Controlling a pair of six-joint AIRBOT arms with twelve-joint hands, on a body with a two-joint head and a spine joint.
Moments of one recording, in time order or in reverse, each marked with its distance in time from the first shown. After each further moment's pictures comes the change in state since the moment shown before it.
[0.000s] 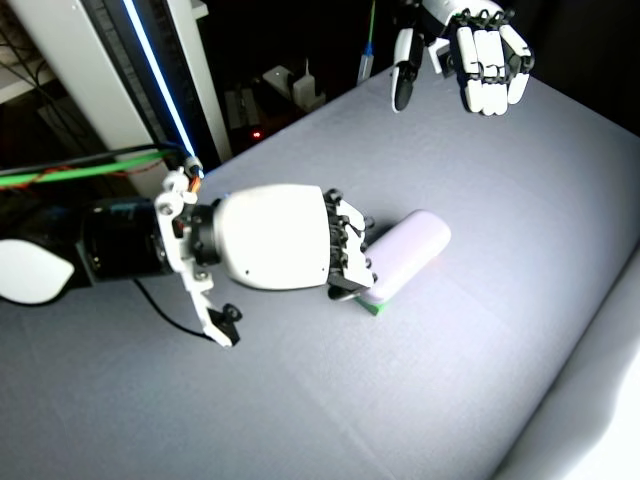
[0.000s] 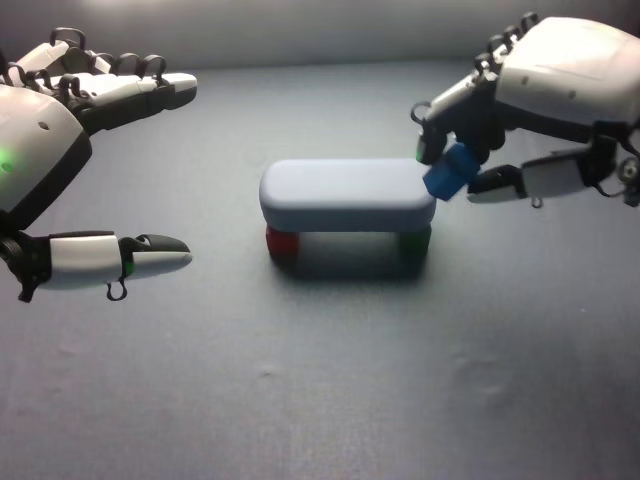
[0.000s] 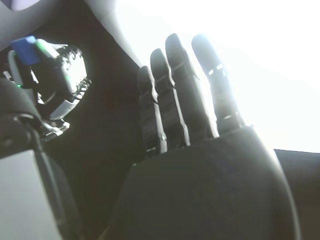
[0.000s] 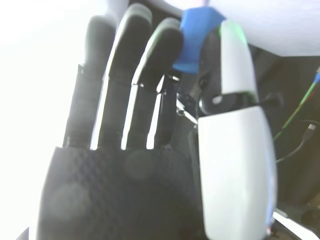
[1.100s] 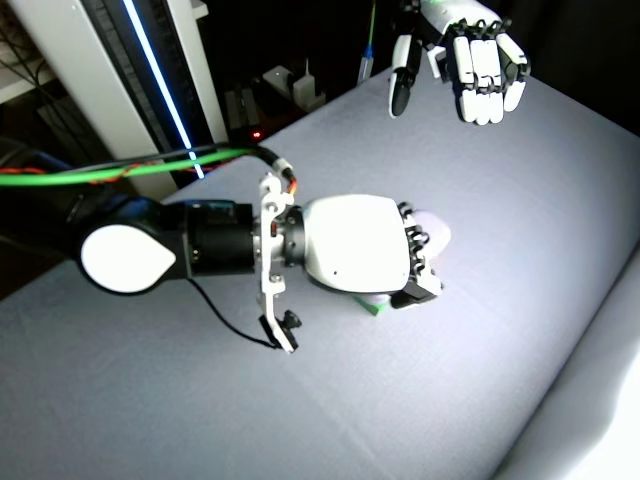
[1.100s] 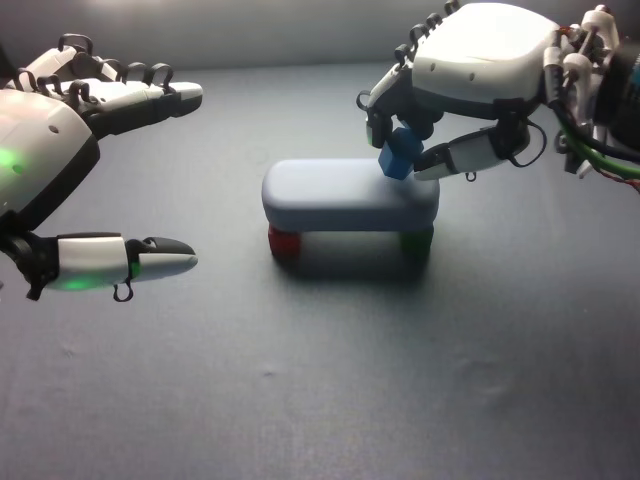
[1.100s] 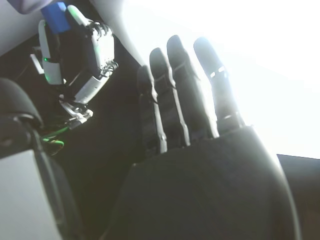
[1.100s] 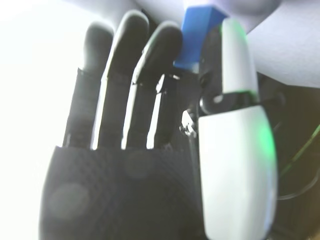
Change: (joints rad) left arm -0.013 -0.019 0.022 0.003 0.032 -0.010; right arm 0.100 -0.175 0.150 -0.104 -0.198 0.002
